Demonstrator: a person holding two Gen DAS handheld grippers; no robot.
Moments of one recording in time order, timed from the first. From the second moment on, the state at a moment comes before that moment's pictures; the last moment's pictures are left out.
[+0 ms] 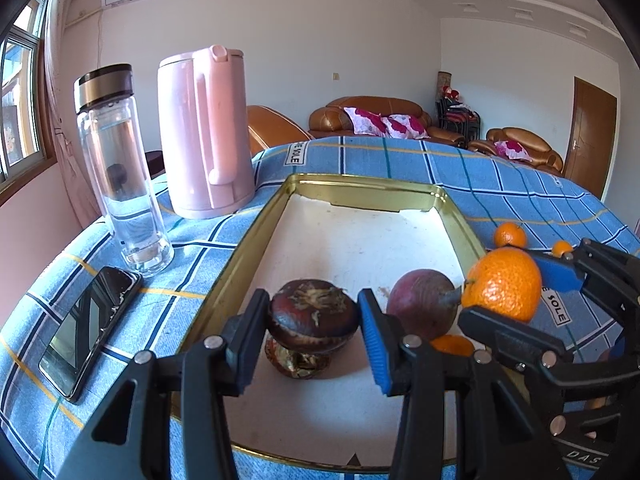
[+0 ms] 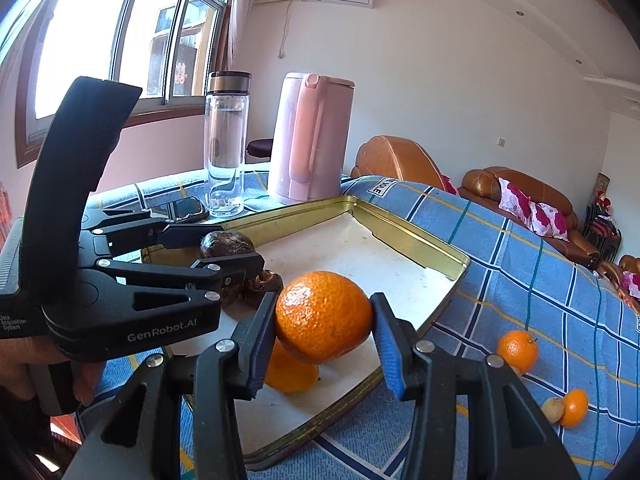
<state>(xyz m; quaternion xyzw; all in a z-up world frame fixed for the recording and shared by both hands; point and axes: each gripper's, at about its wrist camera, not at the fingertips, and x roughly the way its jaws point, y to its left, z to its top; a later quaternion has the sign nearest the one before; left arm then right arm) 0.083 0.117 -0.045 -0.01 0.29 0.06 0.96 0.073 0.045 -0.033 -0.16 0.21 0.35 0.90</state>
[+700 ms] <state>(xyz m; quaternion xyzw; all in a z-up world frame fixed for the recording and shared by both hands) 0.082 0.115 -0.046 0.00 0.29 0.06 0.96 0.074 0.057 -0.040 -0.18 0.23 0.37 0.88</state>
